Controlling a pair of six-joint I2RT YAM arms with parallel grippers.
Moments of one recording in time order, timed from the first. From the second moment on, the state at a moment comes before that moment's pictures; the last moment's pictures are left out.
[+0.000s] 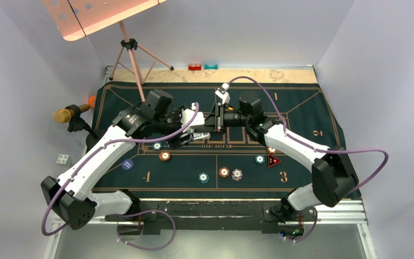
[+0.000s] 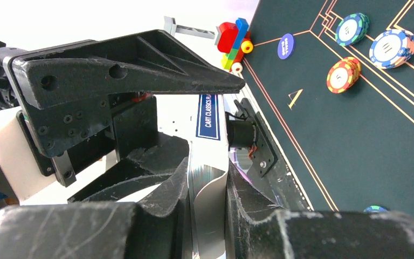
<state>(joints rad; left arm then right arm) -0.61 1.23 1.27 -0.89 0.41 0.65 0.61 1.46 0.98 0.23 -0.82 1.06</state>
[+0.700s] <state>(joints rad) -0.61 1.25 1.27 -0.94 0.41 0.66 0.66 1.48 0.98 0.30 -0.83 1.13</state>
